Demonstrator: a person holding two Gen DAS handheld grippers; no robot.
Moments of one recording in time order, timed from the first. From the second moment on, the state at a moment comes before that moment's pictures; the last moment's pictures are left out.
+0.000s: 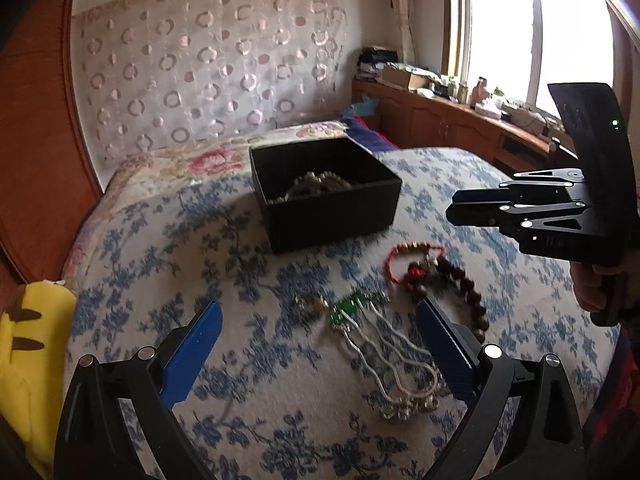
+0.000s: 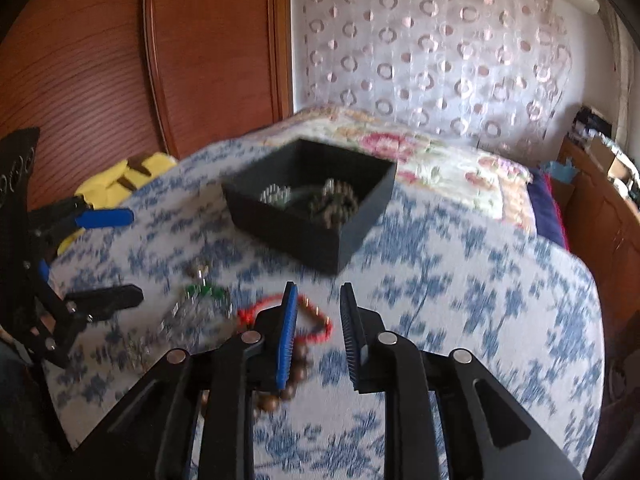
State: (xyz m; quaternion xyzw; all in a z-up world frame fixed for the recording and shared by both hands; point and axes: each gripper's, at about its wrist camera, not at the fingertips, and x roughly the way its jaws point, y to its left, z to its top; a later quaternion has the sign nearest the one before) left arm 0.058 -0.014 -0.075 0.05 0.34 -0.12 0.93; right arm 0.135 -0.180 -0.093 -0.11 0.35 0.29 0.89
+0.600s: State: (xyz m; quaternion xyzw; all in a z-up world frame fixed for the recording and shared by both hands) left arm 0.047 -0.026 -0.095 0.04 0.37 -0.14 0.92; right arm 0.171 -0.176 -0.129 -0.05 0.43 0.27 0.86
